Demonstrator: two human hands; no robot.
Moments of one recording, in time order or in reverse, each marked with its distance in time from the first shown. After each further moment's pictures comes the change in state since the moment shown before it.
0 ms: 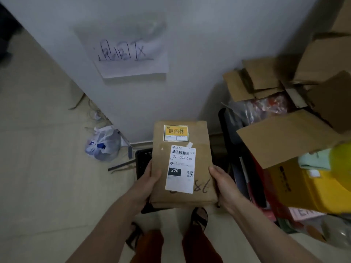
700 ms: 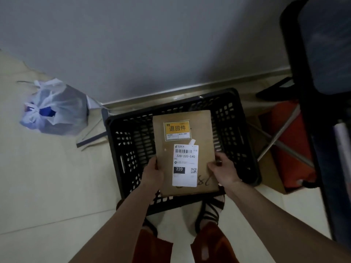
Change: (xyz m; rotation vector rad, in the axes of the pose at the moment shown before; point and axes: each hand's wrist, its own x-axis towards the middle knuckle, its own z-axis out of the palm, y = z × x) left_hand 0.305 -0.226 -0.059 0.404 0.249 -0.299; right_hand 0.299 0.205 -0.021 -0.520 0.246 0.156
